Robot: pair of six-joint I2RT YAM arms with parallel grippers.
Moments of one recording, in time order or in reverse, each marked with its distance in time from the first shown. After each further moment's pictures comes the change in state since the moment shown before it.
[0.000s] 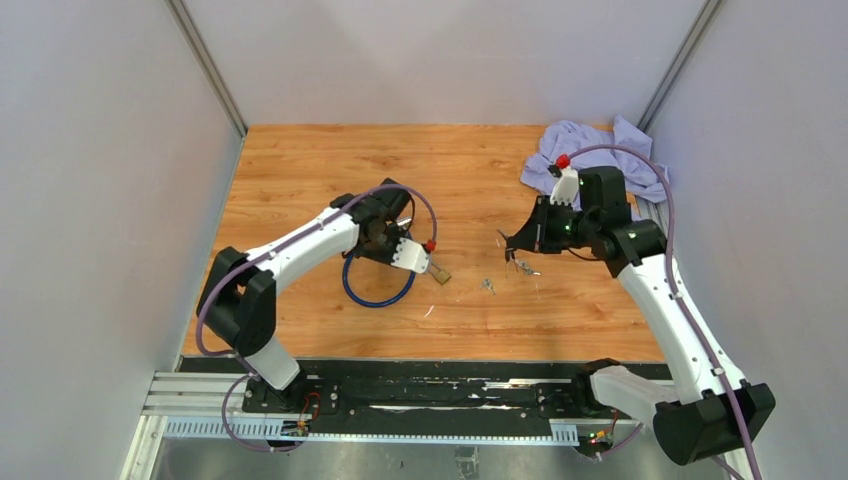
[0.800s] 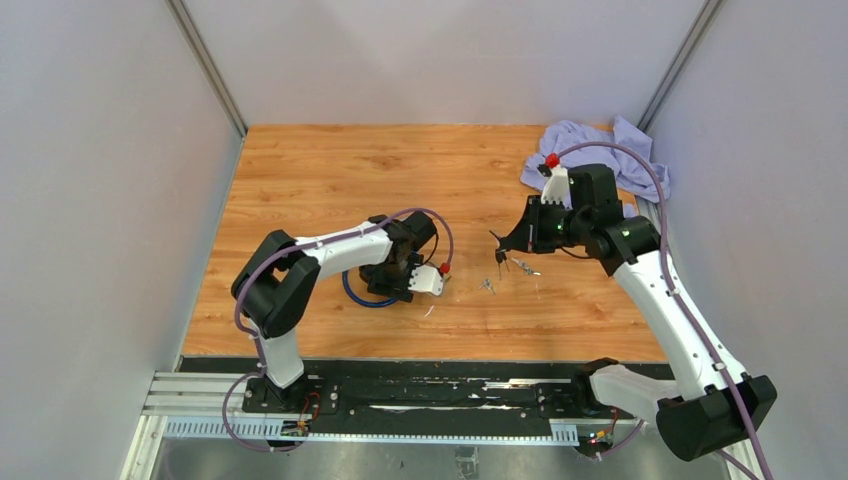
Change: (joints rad) left arm -0.096 0.155 -0.021 -0.010 0.020 -0.286; right arm 0.067 0.032 0.029 -0.001 0.029 -0.005
